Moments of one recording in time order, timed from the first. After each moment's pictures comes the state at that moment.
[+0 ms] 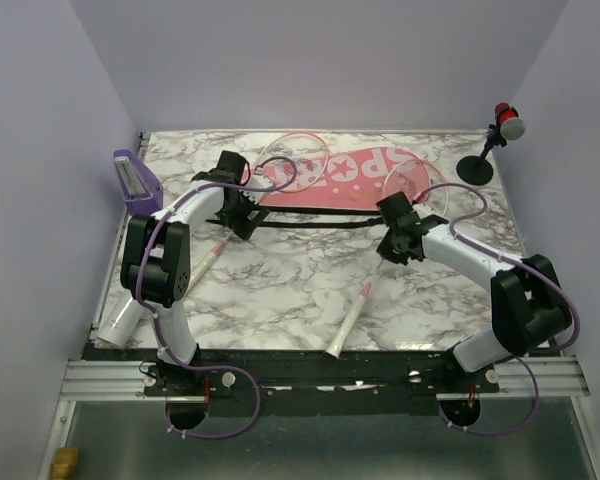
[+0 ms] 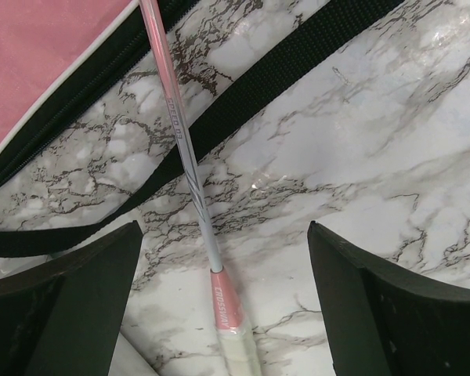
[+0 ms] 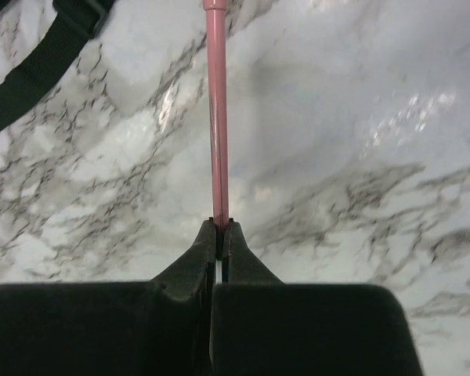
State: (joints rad) left arm -0.24 1.86 1.36 -0.68 0.12 0.48; right arm 0.44 1.54 0.94 -0.52 0.28 0.90
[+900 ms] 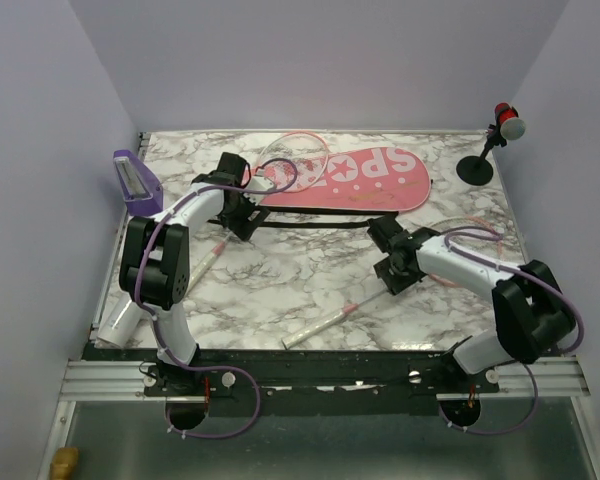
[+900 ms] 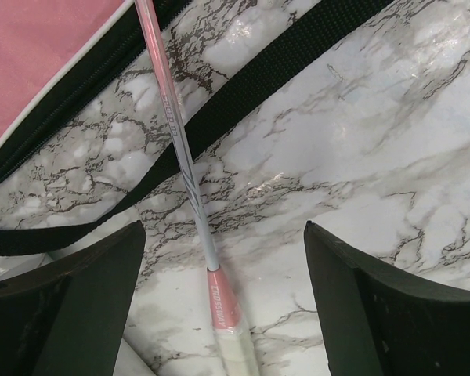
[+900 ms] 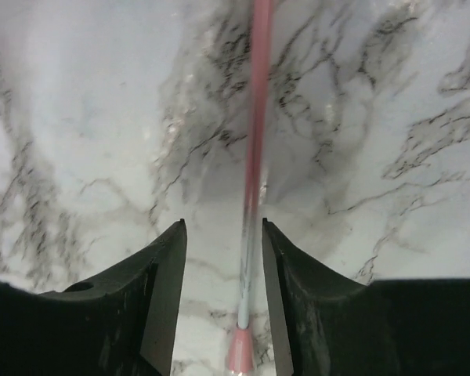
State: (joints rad) left arm -0.24 1.84 1.33 -0.66 0.12 0.48; right arm 0.57 1.51 0.86 -0.81 0.30 1.61
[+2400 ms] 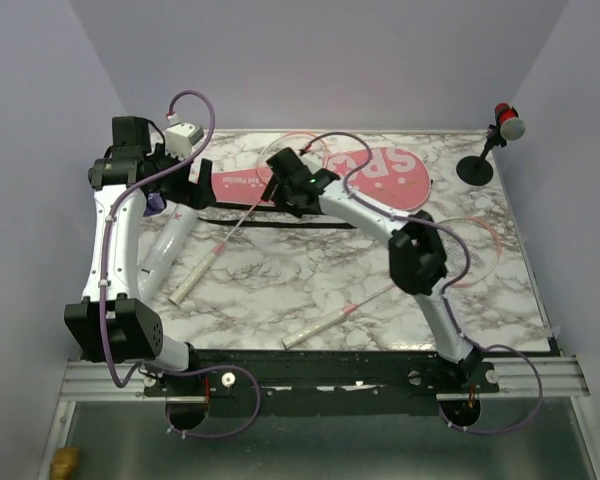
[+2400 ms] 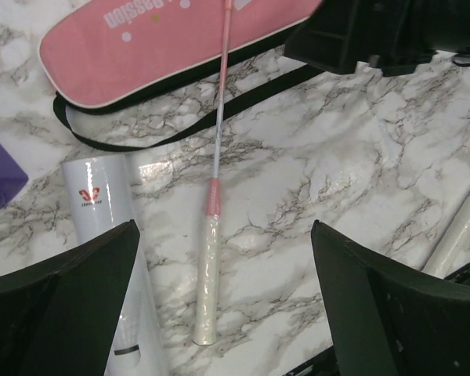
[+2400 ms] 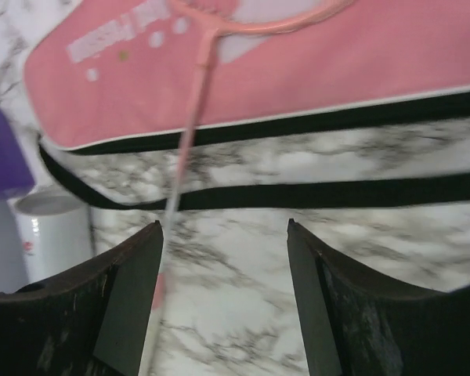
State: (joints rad) left arm 0.07 1.45 1.58 -1.01 0.50 0.36; right arm 0.77 2.17 1.87 -0.58 0.25 1.07
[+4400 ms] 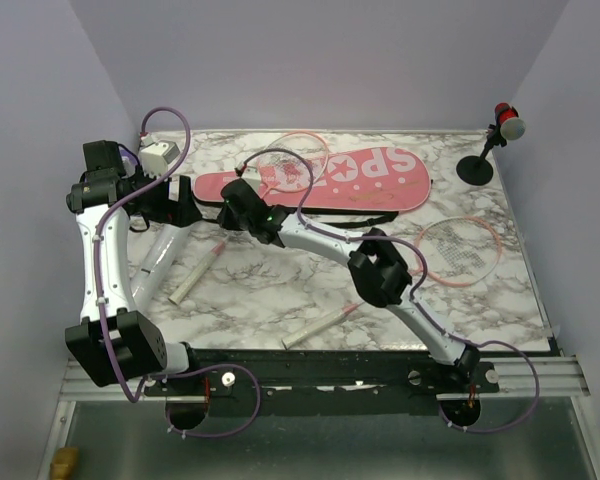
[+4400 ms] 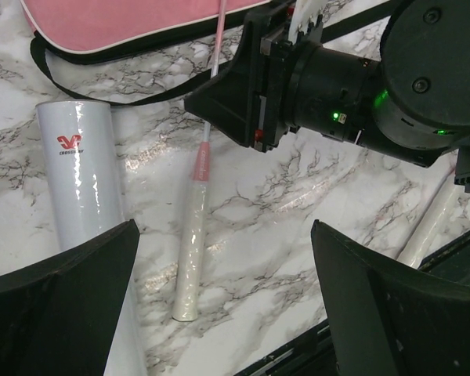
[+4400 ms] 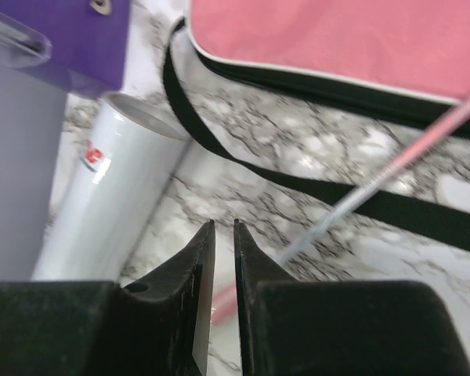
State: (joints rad) left arm 0.28 1.35 1.42 -1.04 0.68 0.42; right arm 0.98 2.49 2.13 -0.19 0.25 0.80
